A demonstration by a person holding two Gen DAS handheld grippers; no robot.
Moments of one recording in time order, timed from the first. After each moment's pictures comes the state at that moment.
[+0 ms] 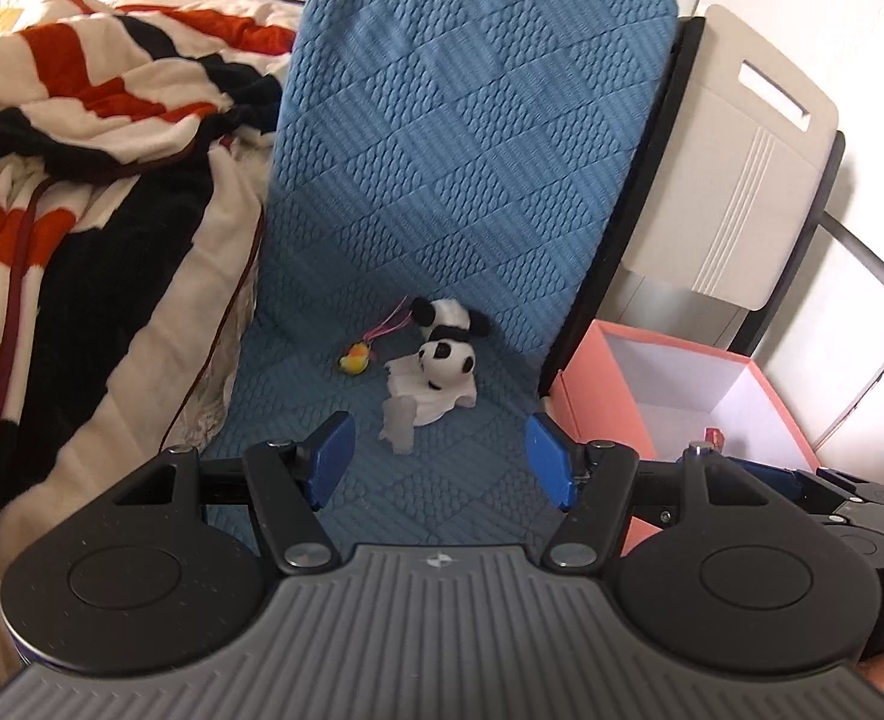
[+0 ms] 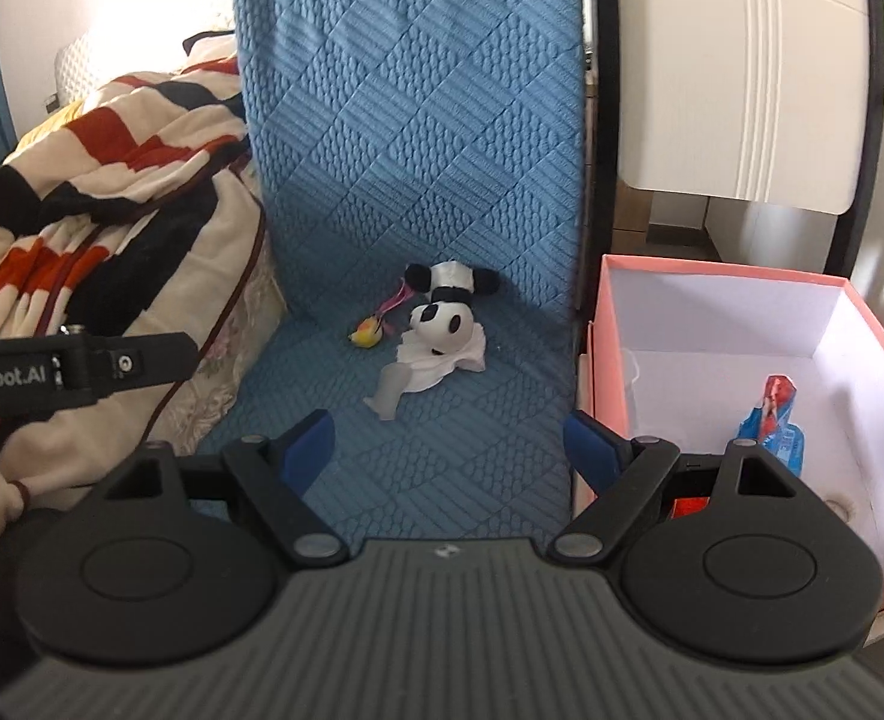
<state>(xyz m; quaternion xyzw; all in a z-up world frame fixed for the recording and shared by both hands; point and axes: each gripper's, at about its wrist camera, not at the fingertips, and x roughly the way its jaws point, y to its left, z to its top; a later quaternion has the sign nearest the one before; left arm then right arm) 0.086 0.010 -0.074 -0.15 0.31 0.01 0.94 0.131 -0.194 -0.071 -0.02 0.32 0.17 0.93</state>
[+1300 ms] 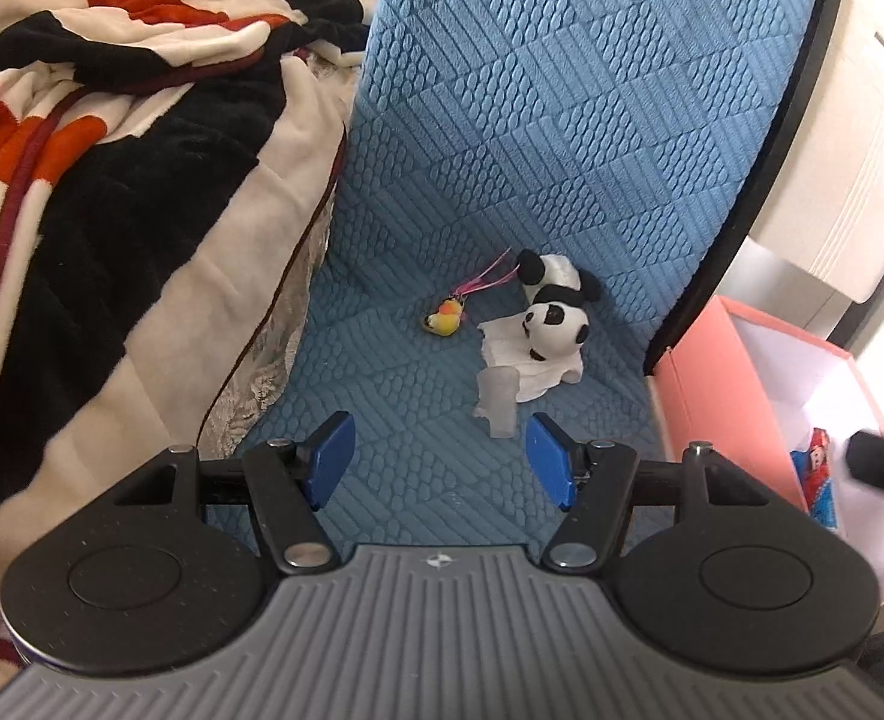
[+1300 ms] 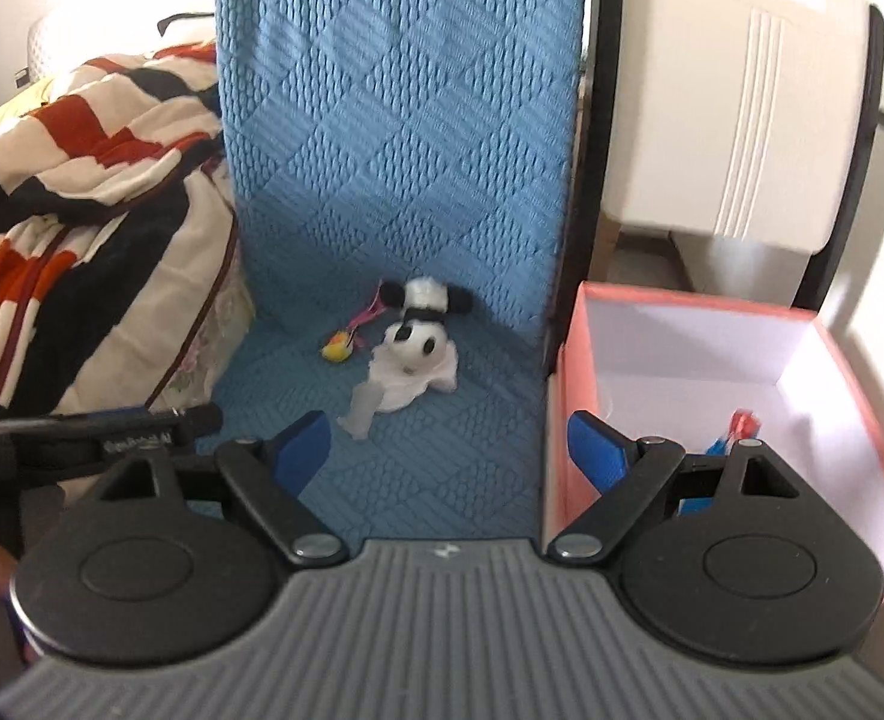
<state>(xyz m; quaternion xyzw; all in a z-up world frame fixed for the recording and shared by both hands) 0.142 0.055 -0.138 -0.17 0.36 0.06 0.92 0.145 -0.178 -0.041 -0.06 0.33 0.12 0.93</state>
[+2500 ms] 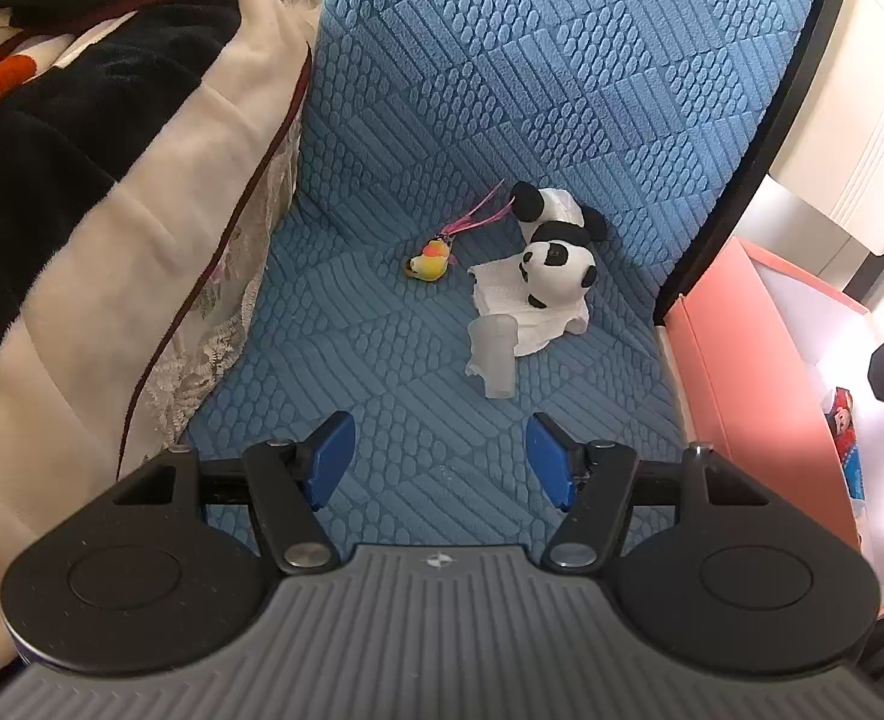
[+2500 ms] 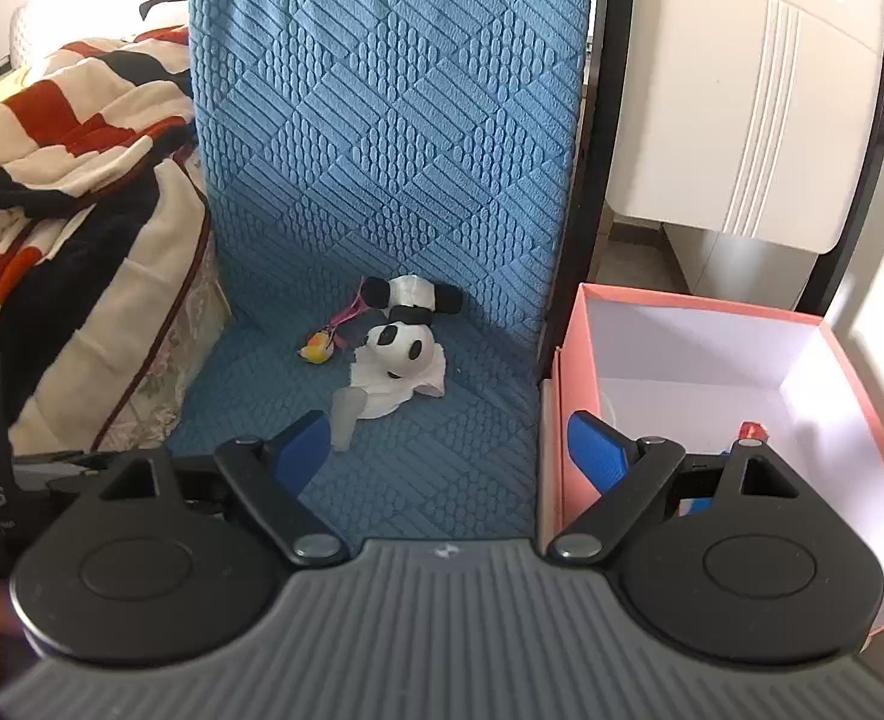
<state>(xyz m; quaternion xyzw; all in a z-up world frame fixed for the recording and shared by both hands) 0.181 0.046 -0.176 -0.16 0.40 0.04 0.90 0.178 -0.166 -0.055 -0.06 0.35 0.11 0.93</state>
